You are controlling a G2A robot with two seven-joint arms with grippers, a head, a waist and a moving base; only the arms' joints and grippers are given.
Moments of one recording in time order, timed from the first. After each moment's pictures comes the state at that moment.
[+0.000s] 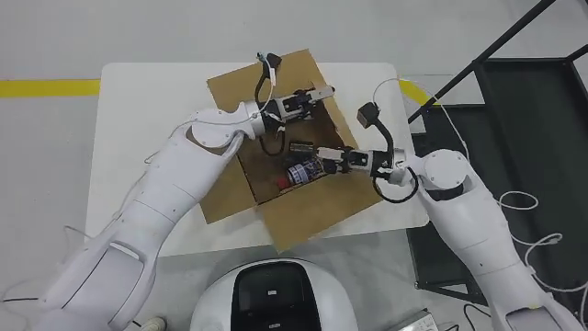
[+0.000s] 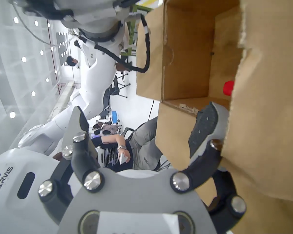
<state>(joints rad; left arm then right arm) 0.59 -1.45 -0.74 -0.93 -0.37 -0.43 -0.73 -1.28 -1.00 1.34 -1.62 0.30 -0.19 1.01</state>
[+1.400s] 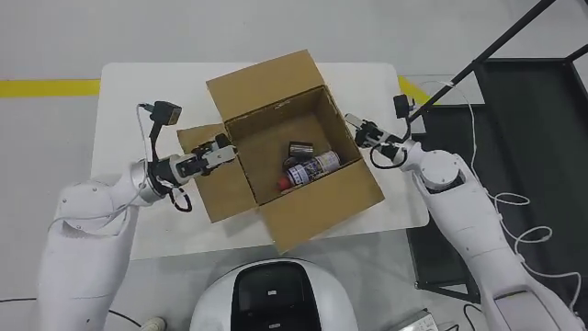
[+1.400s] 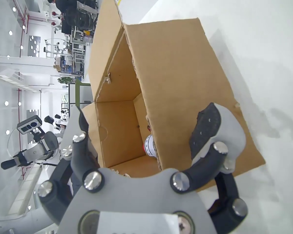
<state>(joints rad) 1.28 -1.19 -1.46 -1.76 -0.23 -0.34 -1.07 -1.15 -1.04 1.28 -1.25 0.11 -0.23 0.62</state>
